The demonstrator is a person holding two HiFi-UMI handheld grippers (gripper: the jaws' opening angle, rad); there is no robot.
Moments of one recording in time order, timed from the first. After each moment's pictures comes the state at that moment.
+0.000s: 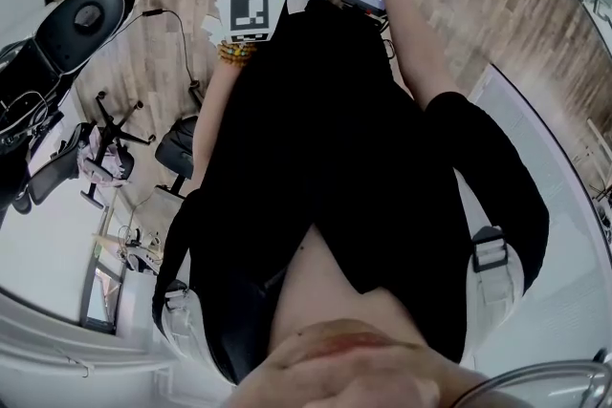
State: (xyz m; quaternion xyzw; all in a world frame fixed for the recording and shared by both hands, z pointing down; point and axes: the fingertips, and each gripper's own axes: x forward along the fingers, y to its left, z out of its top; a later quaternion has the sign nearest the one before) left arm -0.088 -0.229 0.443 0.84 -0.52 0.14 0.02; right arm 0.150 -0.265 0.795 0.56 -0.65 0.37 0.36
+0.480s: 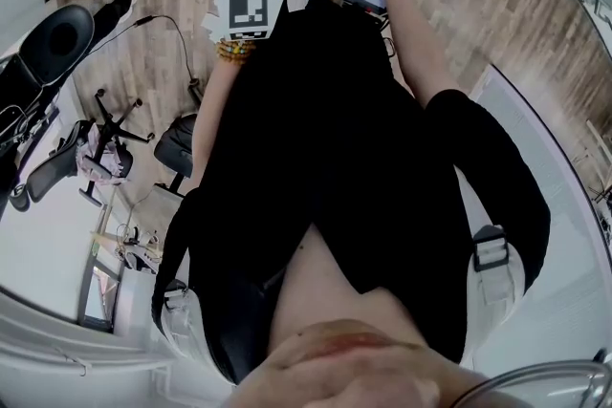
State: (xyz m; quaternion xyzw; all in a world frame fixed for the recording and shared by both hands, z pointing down) left arm -0.094 -0.225 0.444 0.84 -0.52 0.14 0.02; right arm 0.150 -0.265 0.796 0.57 -0.65 0.37 0.35
